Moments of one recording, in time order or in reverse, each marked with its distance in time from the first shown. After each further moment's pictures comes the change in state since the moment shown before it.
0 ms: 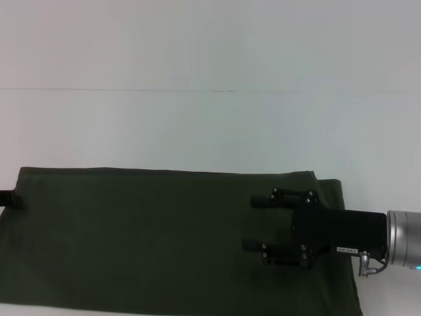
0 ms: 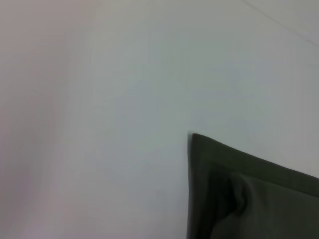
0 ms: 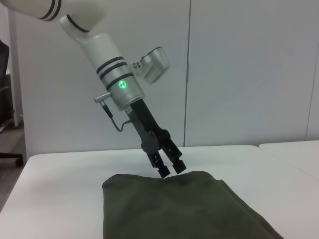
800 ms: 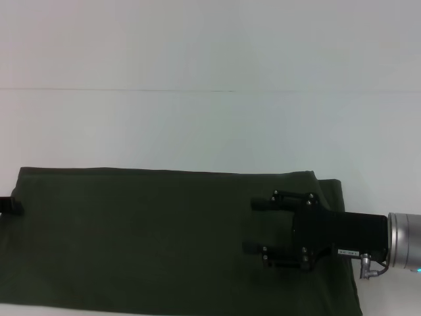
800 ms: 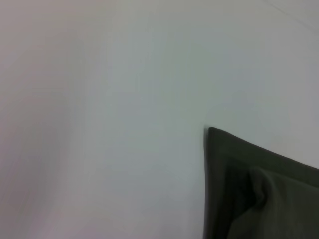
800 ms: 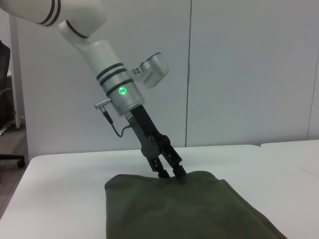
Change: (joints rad) left arm 0.012 -0.010 0.000 -0.021 0.005 -0.047 0.015; right arm -0.005 0.000 0.000 0.002 -0.002 -0.006 0.002
